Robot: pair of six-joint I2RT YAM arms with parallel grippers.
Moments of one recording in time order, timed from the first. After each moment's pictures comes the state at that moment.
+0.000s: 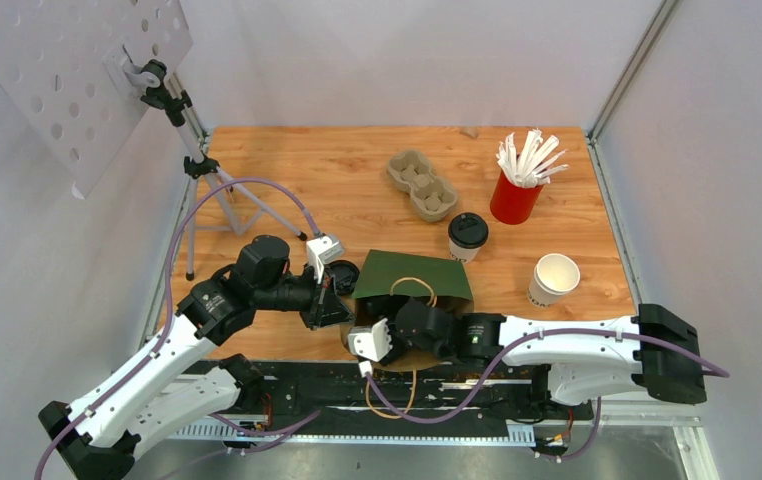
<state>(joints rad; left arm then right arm) -0.72 0.76 0.81 -0.64 0.58 -0.30 1.37 1.23 0.73 -0.09 0.33 -0.89</state>
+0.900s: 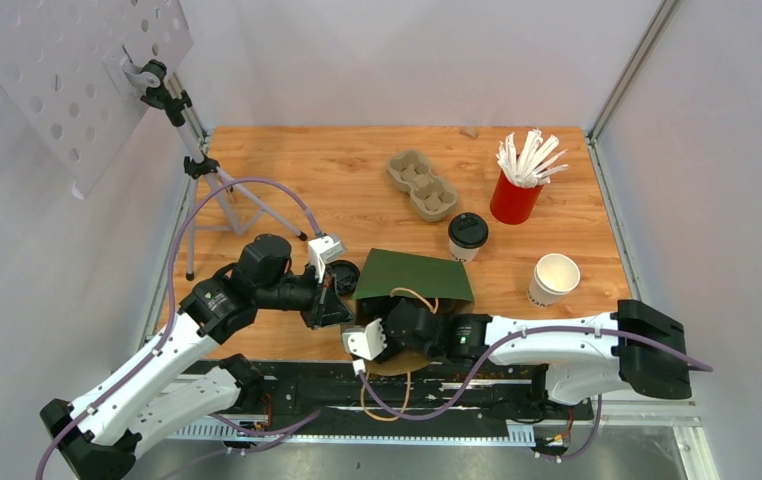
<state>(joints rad) -0.72 0.77 0.81 -0.64 0.59 -0.31 1.35 1.31 0.73 -0.04 0.37 -0.91</state>
